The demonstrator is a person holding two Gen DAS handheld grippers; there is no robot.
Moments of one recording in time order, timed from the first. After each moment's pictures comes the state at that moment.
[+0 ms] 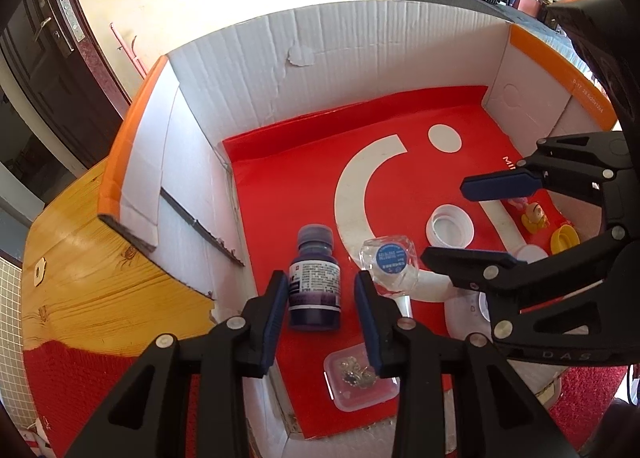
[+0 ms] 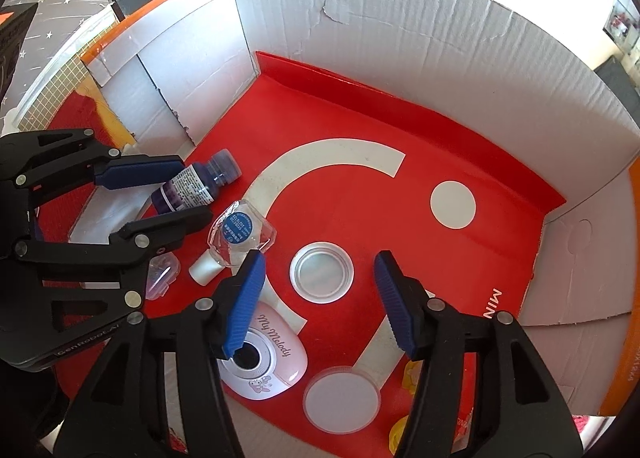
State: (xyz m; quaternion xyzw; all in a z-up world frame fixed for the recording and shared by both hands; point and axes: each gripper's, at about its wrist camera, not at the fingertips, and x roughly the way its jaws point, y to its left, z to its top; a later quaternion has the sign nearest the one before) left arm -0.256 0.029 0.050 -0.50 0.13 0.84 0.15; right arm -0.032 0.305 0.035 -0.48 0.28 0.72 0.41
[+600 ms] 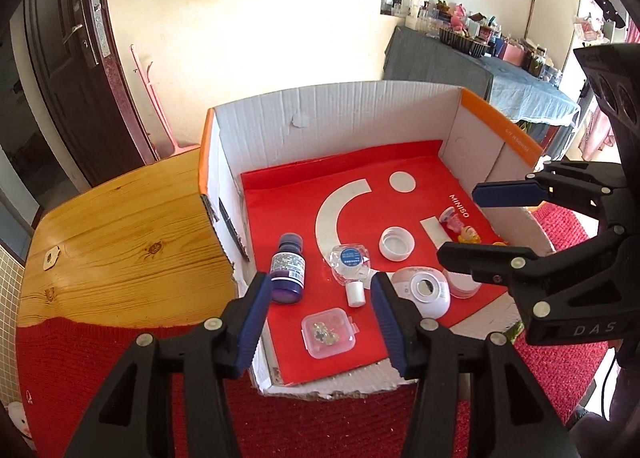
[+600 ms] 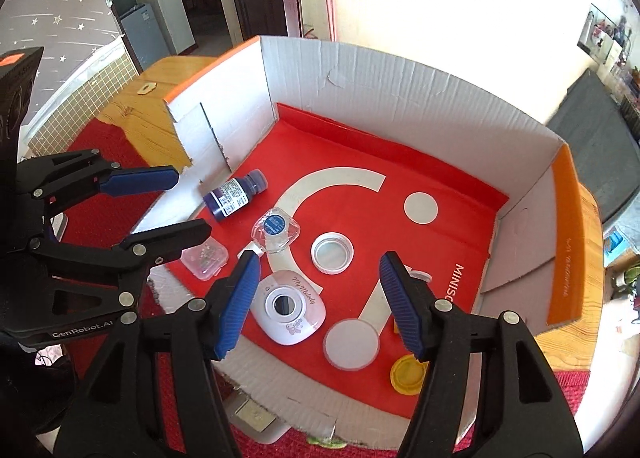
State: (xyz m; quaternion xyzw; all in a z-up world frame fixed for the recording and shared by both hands) left arm -0.186 0.024 0.102 -0.43 0.08 0.88 0.17; right arm 0.005 0.246 0.094 -0.42 0.24 0.75 0.45
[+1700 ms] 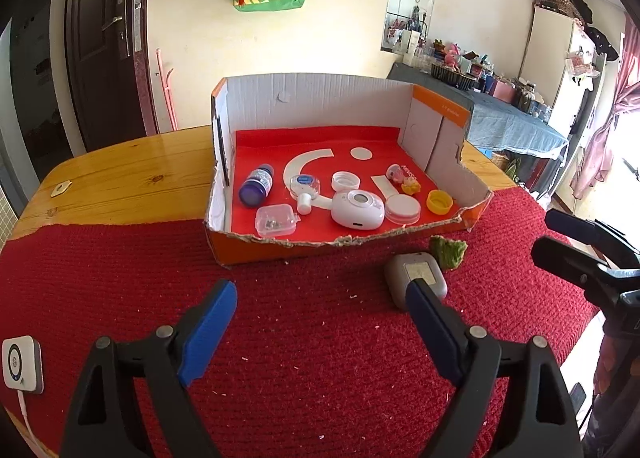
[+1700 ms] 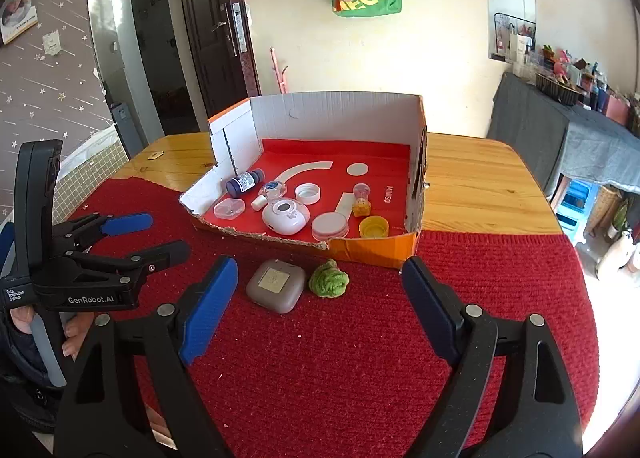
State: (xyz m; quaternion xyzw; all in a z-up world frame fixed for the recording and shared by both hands) left arm -0.067 0.024 0.067 -0.37 0.02 0.91 0.16; right arm 0.061 0.081 0.093 -0.24 0.21 0.76 0.56
